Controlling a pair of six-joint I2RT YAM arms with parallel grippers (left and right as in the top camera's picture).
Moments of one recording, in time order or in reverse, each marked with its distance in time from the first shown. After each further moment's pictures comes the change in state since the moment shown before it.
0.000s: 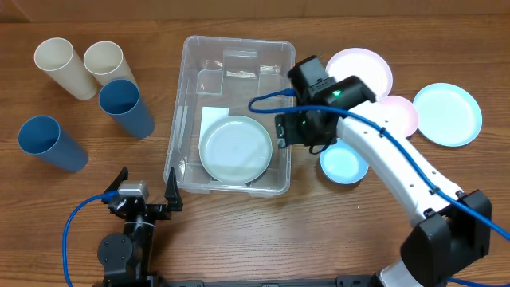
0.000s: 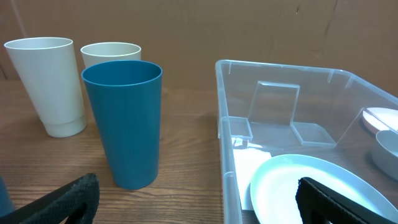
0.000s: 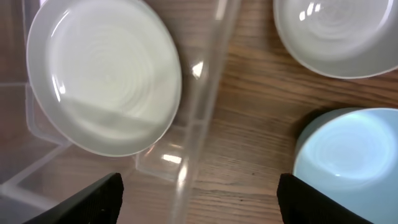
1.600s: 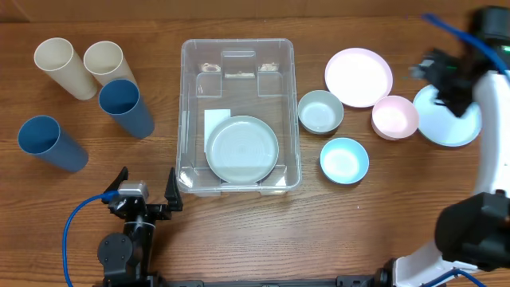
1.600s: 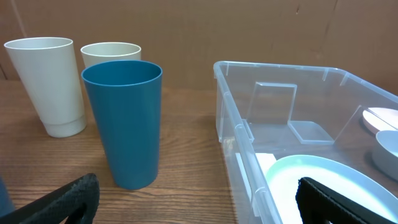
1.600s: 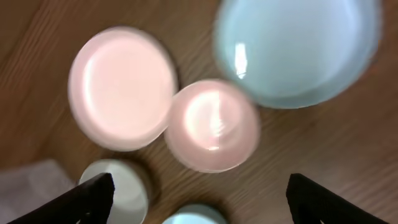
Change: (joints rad) left arm 0.000 0.000 0.000 0.000 0.000 0.000; right arm -0.797 0.047 0.272 -0.077 0.087 0.198
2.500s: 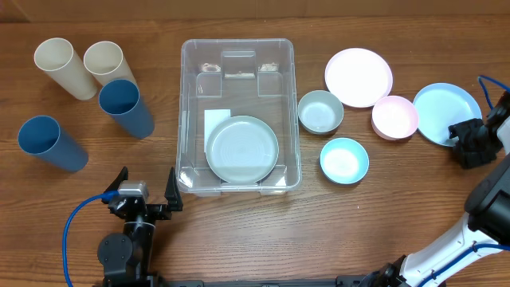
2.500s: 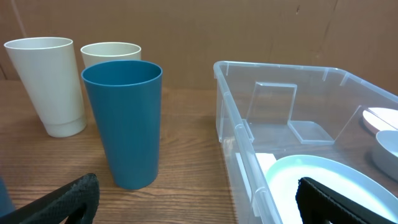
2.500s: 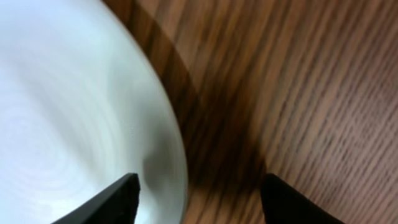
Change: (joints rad) left arm 0.000 0.000 0.000 0.000 0.000 0.000; right arm -0.329 0.258 -0.392 0.463 0.003 0.130
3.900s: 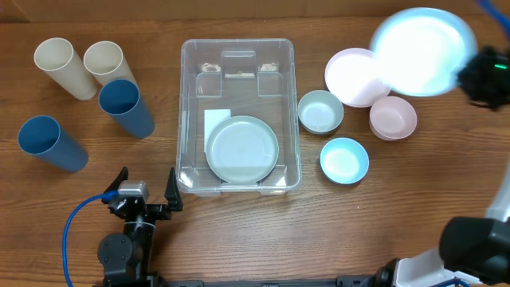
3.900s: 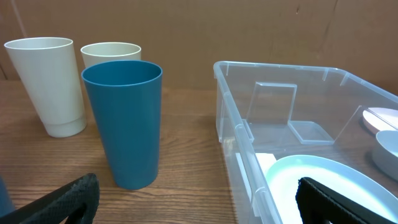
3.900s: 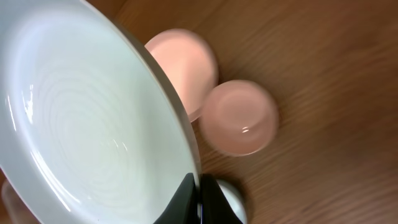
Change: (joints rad) left arm 0.000 0.000 0.000 0.000 0.000 0.000; right arm 0.291 -0.320 0.553 -0.596 -0.251 -0.312
